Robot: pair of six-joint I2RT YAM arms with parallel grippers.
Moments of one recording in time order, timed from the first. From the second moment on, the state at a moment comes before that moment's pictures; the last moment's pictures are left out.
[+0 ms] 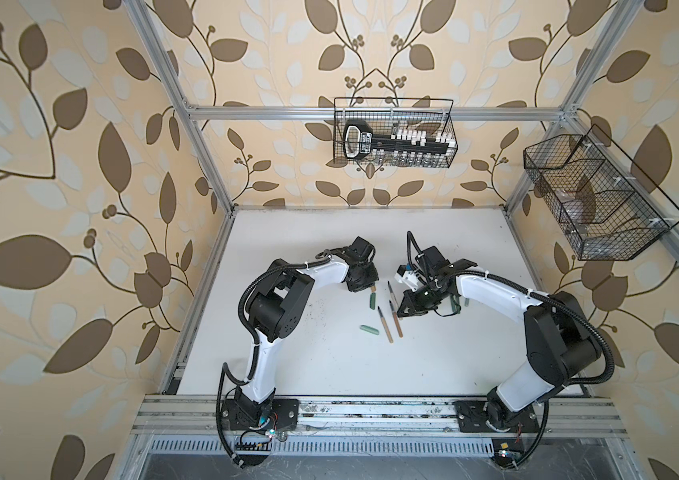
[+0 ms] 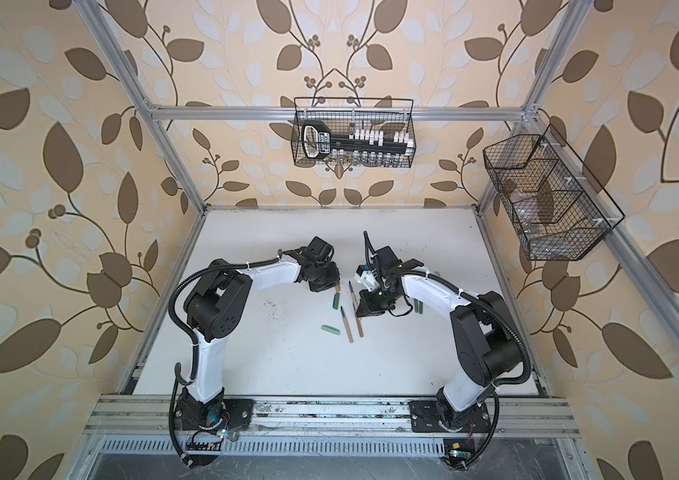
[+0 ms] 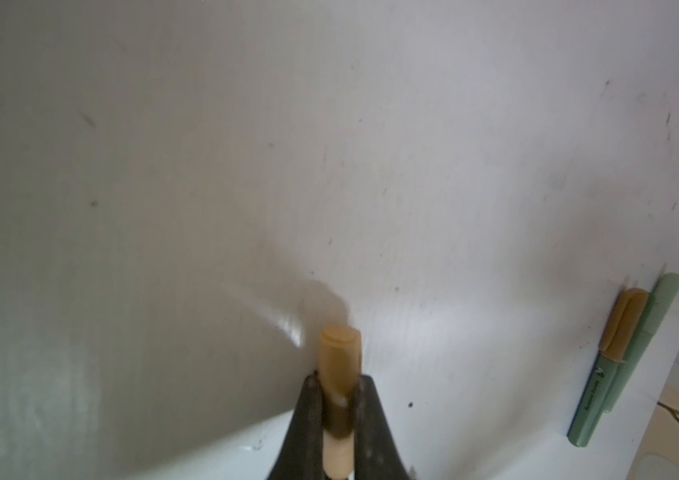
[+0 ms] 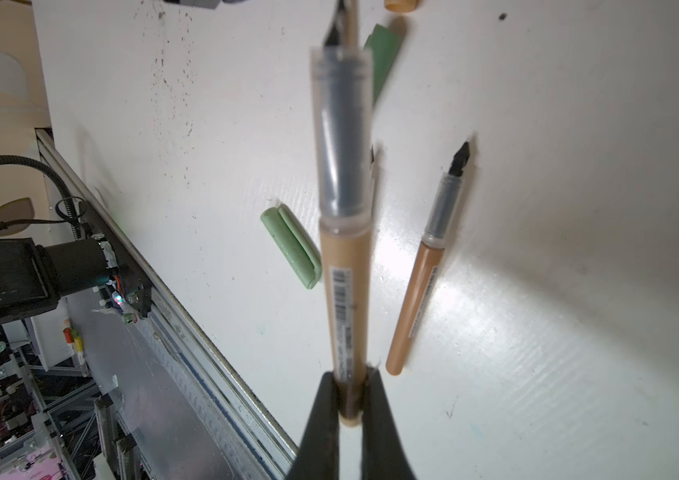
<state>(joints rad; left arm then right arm) -0.58 2.06 1.38 -0.36 0.19 -0.89 0.44 1.64 1.06 -0.74 -0.53 0.15</state>
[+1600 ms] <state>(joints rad) -0.52 1.95 1.37 -0.32 0.43 -0.87 0.45 1.76 1.07 -0.71 -0.62 0.16</state>
